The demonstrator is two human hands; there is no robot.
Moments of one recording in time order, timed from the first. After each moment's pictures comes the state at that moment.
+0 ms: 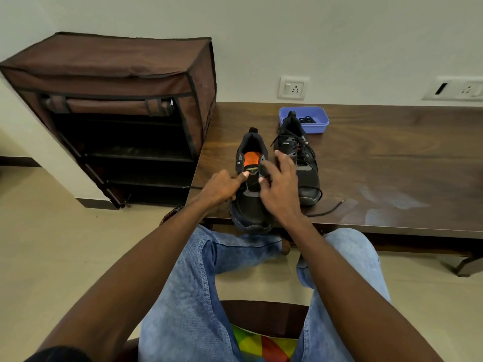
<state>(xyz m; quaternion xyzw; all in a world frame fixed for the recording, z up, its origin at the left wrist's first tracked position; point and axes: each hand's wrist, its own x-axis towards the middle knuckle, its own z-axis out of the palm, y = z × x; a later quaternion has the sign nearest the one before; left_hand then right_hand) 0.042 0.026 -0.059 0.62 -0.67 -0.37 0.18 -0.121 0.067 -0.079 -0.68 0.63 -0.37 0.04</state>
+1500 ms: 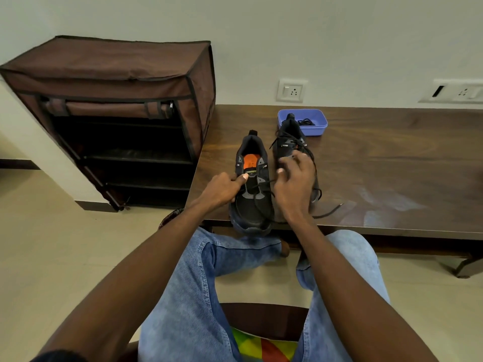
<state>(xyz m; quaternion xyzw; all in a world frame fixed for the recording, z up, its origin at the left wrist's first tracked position) 0.039 0.027 -0.060 0.62 -0.66 -0.38 0.19 -0.139 0.059 -0.076 -0.58 0.65 -0.49 0.02</state>
